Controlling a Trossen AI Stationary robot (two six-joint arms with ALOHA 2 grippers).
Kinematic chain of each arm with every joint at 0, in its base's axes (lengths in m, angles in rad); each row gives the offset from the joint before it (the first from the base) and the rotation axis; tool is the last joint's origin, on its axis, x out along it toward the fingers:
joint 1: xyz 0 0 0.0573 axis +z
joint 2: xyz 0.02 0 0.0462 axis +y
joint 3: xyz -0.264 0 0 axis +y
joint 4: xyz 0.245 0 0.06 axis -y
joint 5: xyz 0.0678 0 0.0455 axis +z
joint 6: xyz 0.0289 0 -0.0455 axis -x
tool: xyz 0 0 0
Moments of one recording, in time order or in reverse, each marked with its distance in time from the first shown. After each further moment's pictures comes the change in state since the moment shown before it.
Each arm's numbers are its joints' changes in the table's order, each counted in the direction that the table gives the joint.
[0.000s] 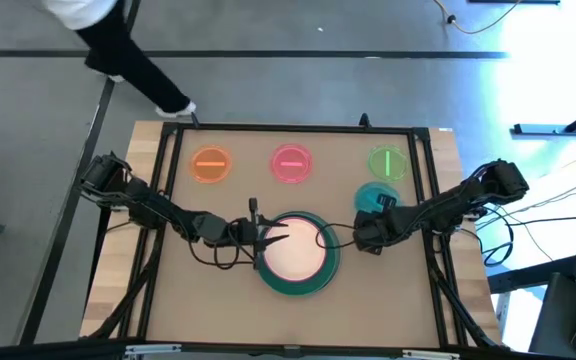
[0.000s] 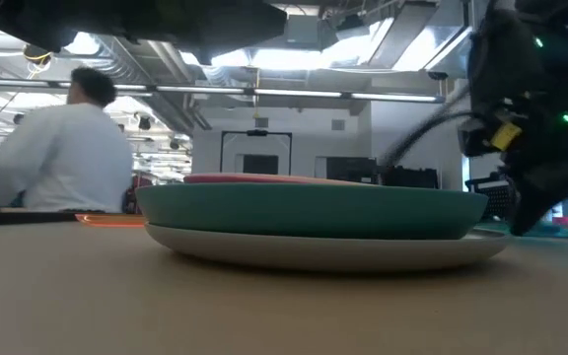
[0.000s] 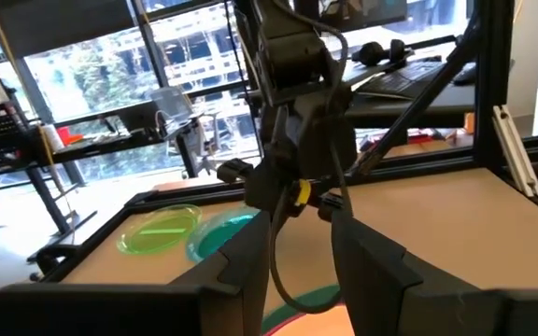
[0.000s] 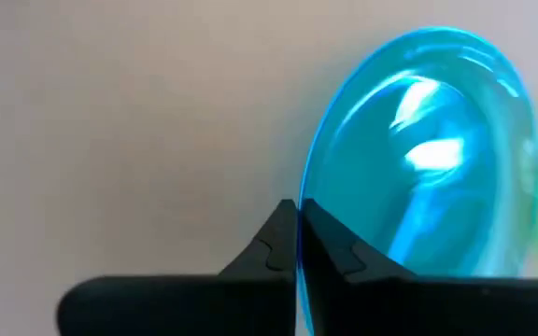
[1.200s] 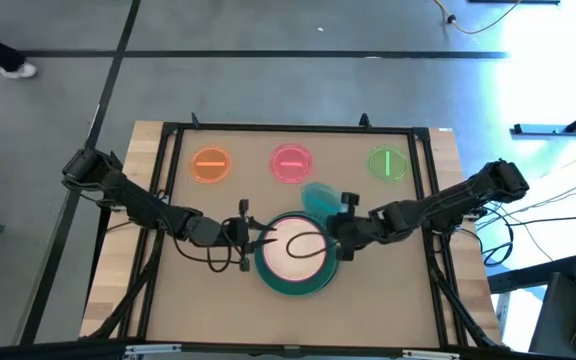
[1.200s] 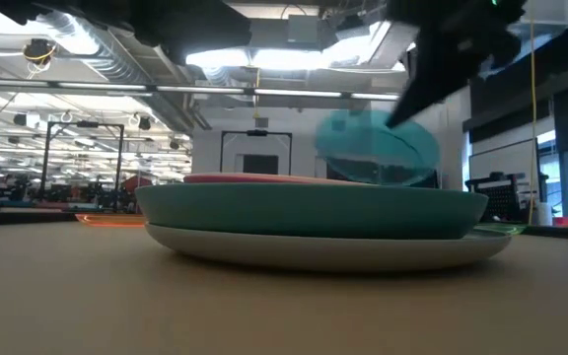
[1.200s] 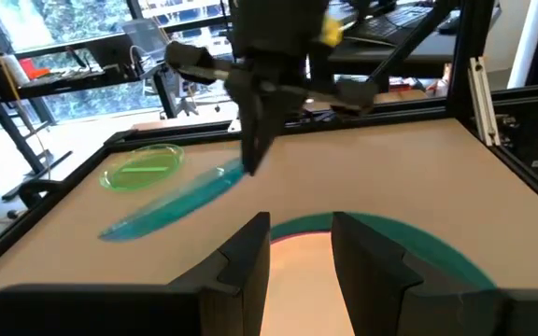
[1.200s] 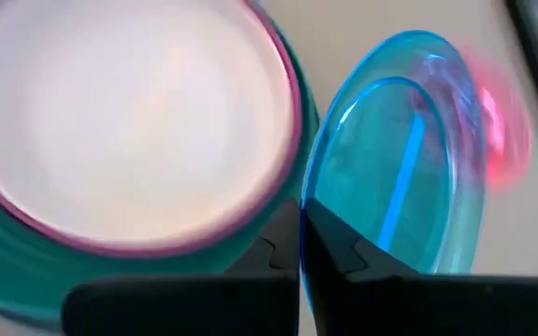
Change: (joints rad) left arm -0.049 -0.190 0.000 -0.402 0.021 0.161; right arm 0.024 -0.004 -0.322 0.279 -0.066 0.389
